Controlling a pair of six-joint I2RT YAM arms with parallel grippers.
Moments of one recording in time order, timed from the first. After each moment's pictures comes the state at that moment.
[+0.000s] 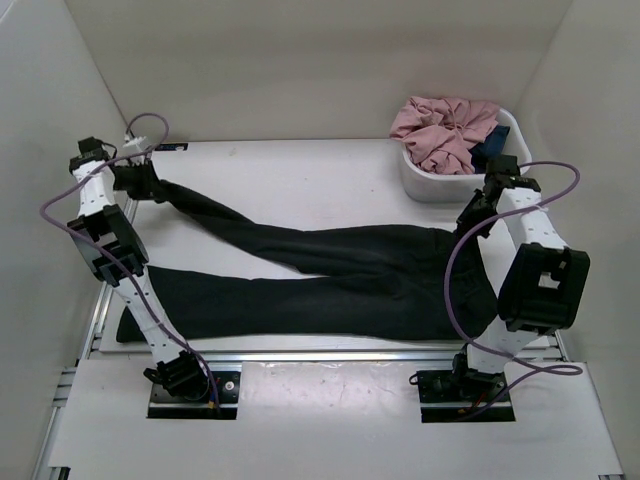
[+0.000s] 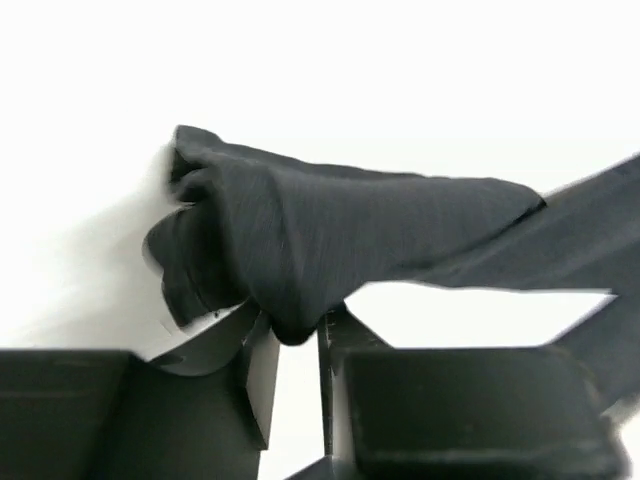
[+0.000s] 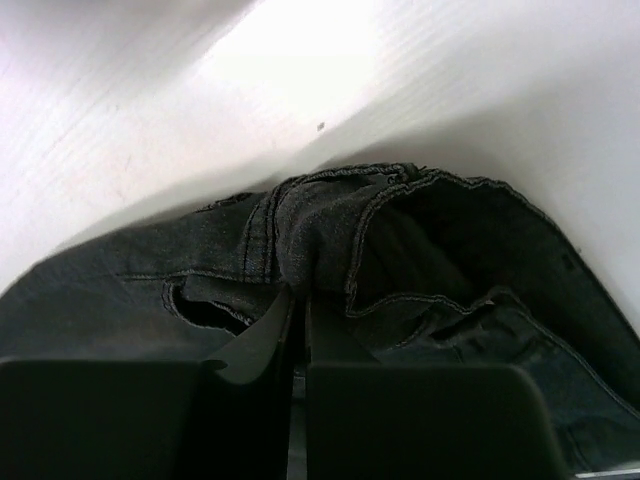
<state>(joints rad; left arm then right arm) 0.48 2.34 2.09 -1.02 0.76 0.45 -0.12 1.69 1.32 -0.84 -0.05 0.50</state>
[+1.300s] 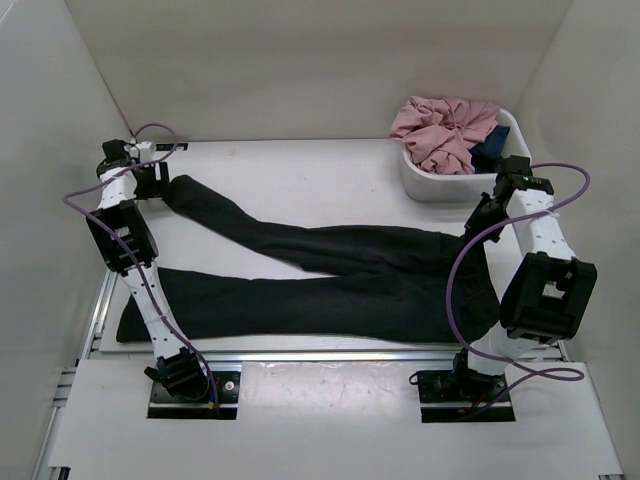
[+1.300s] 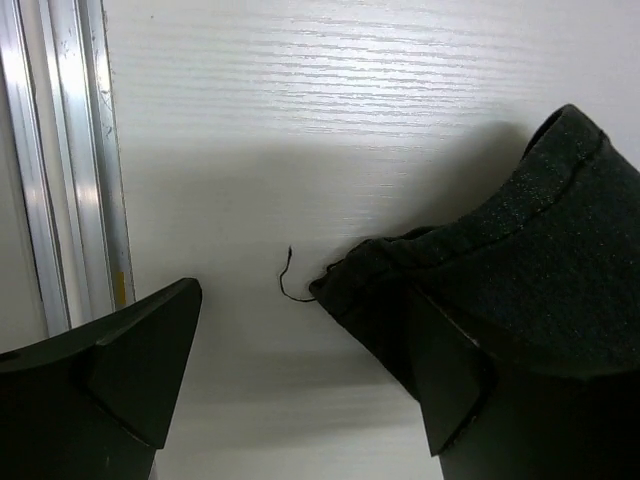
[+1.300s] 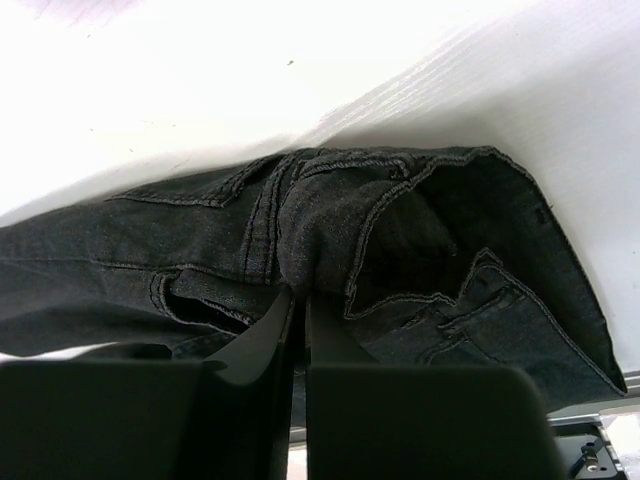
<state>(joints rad) 0.40 2.48 2.14 -0.62 0.28 0.28 -0.17 1.60 1.33 -0.97 -0.10 0.40</state>
